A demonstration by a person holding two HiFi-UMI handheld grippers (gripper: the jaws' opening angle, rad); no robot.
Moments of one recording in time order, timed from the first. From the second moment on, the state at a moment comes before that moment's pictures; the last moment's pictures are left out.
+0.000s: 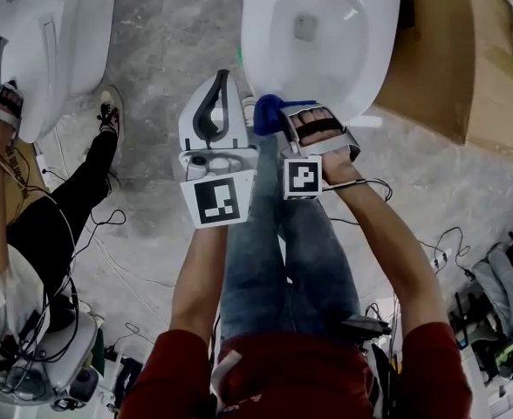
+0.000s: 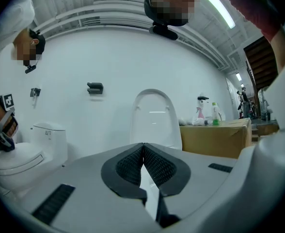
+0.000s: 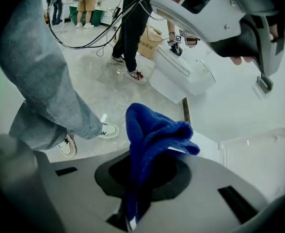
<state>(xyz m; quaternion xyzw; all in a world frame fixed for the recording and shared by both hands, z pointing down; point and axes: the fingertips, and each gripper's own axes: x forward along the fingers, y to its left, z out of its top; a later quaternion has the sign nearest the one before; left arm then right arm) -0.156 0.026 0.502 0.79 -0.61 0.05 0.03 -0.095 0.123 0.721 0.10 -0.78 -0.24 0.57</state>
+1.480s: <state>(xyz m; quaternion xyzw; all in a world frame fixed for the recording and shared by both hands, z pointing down) -0.013 -0.016 0.512 0.85 -0.52 0.05 0.04 0.122 0.041 0.719 0.57 -0.66 0.36 0.32</state>
